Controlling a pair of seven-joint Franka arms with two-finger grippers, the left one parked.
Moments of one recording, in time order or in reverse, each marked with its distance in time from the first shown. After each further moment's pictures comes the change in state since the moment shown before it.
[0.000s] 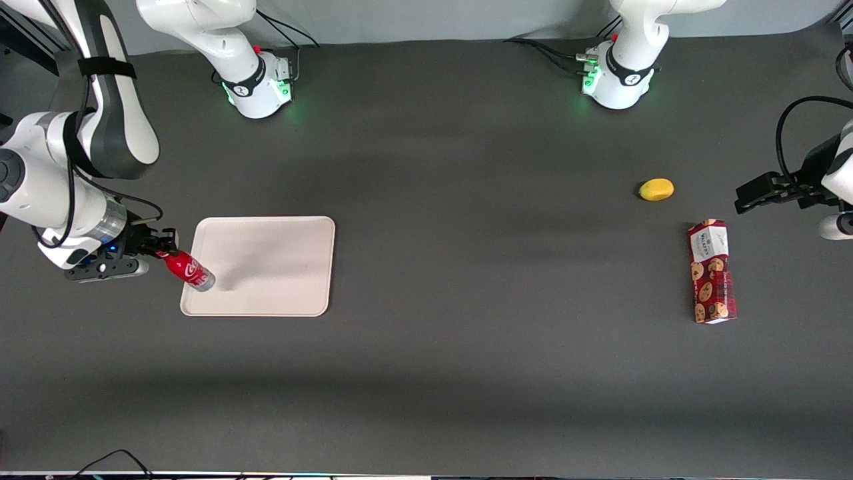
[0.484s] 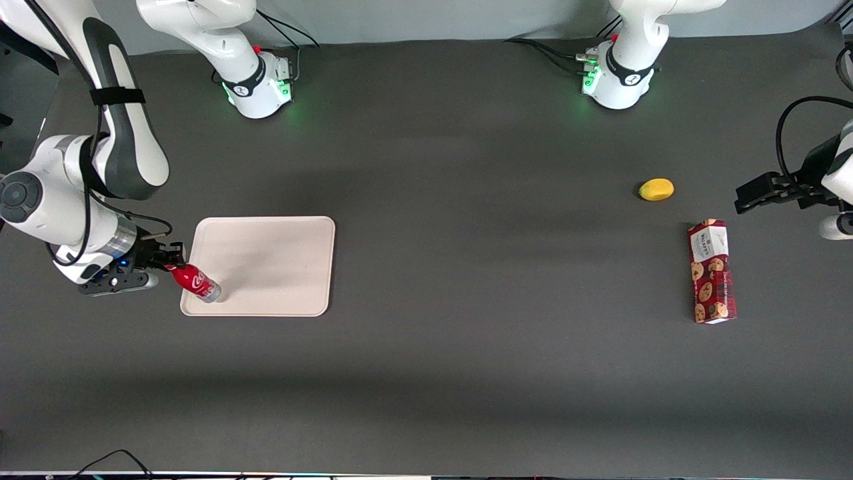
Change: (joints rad) arm -0.003 0.085 -0.002 0.002 0.039 0.078 -0.043
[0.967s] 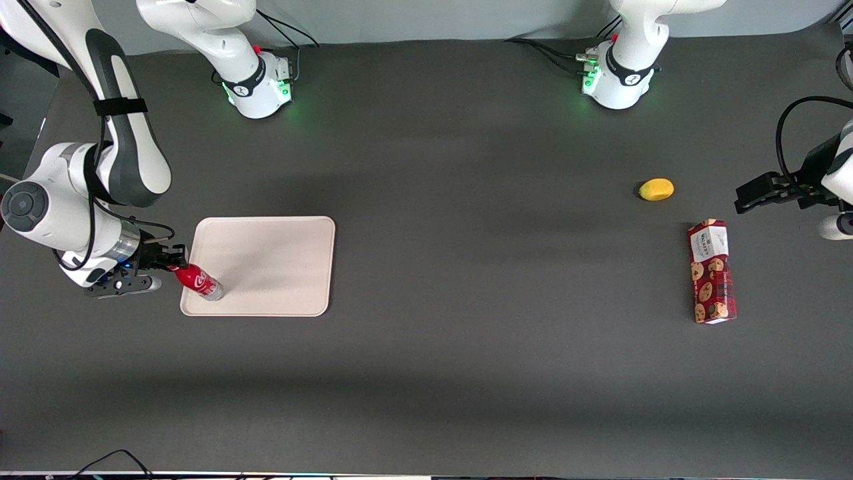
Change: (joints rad) arm -0.005 0.026 -0.009 0.000 0.003 0.000 -0.002
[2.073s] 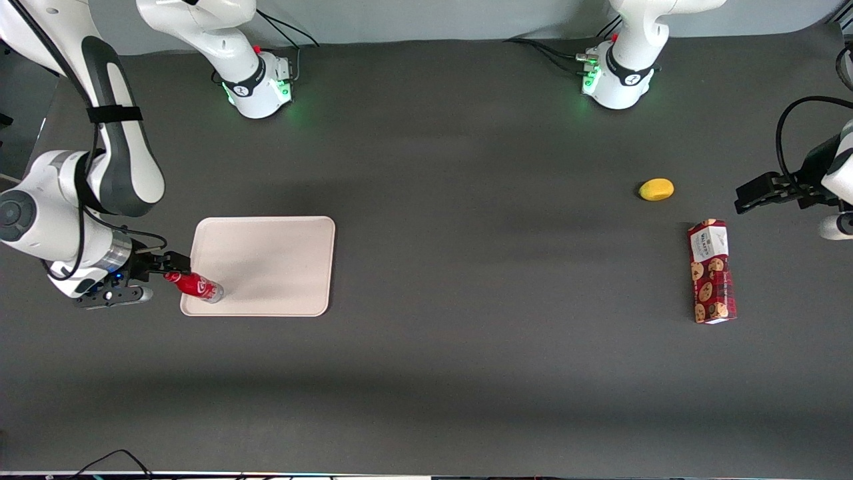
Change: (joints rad) arm 0.001 0.037 -0.004 0.134 0.002 -0.083 -0.001
